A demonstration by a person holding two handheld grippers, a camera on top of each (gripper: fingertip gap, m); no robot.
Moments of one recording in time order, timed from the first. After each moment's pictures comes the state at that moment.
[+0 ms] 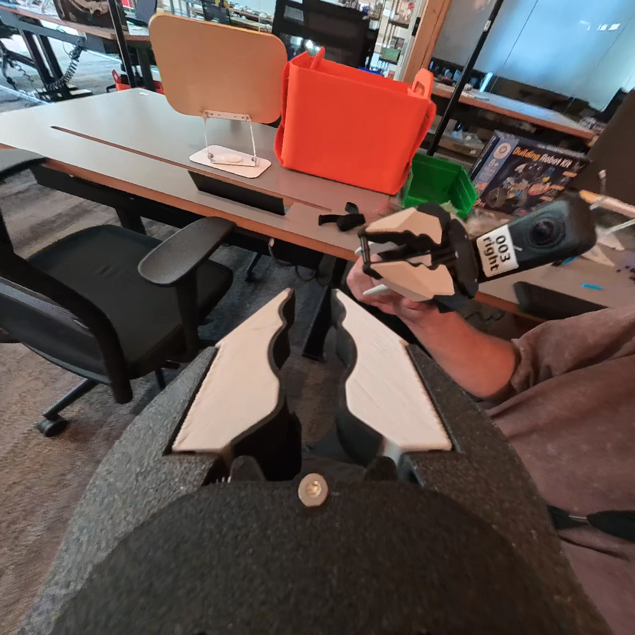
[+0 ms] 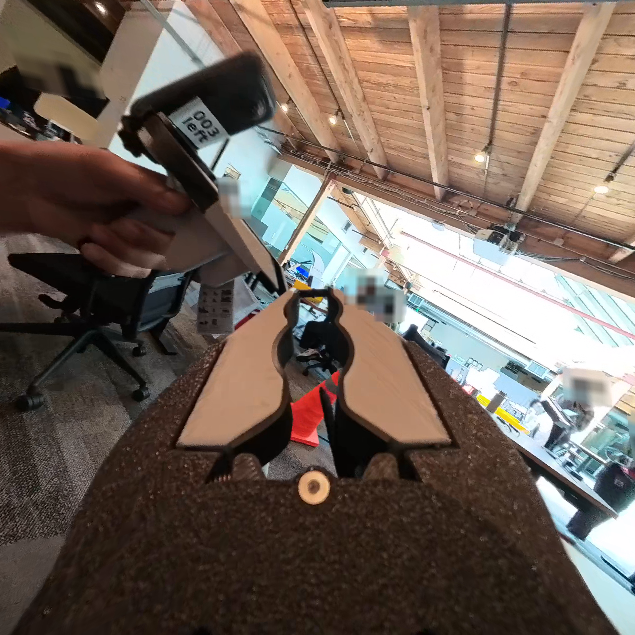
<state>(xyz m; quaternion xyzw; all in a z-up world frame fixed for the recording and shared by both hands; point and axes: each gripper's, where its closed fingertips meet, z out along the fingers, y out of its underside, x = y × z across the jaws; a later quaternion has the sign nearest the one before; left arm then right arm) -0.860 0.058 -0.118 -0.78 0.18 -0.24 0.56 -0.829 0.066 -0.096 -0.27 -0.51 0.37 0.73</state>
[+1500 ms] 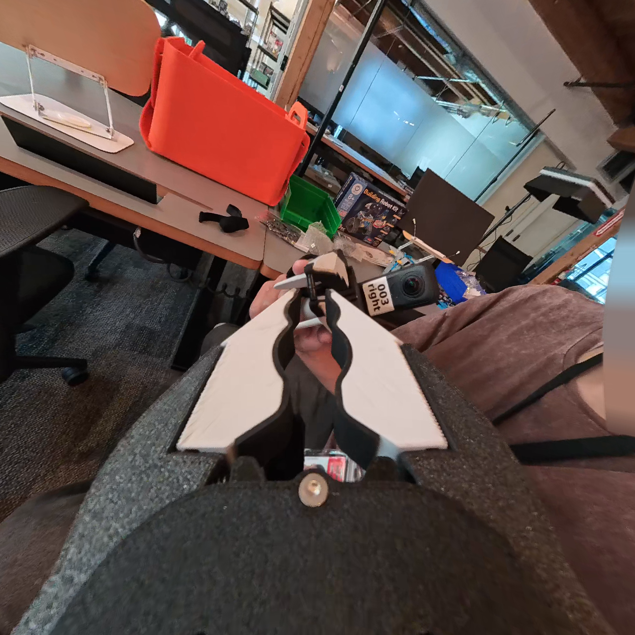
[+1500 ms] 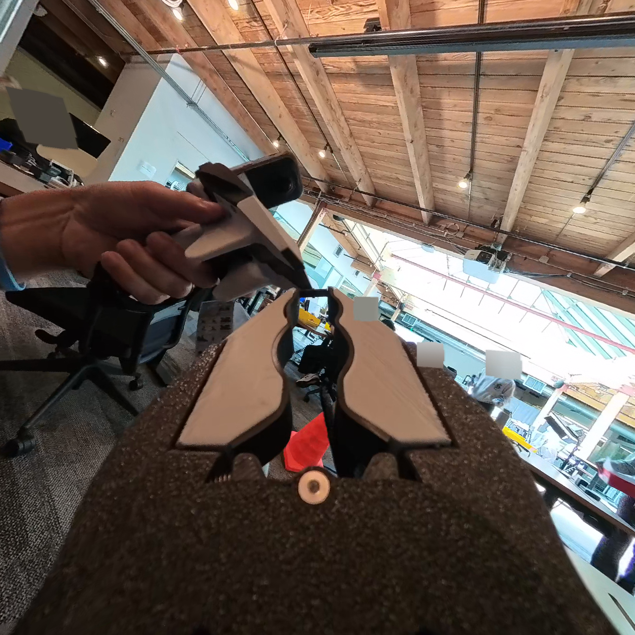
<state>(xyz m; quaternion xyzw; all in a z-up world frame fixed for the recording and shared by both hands) -0.849 0.023 -0.103 -0.72 0.17 -0.46 0.49 -0.852 0.026 -0.100 -0.25 -0.47 0.40 0.75</state>
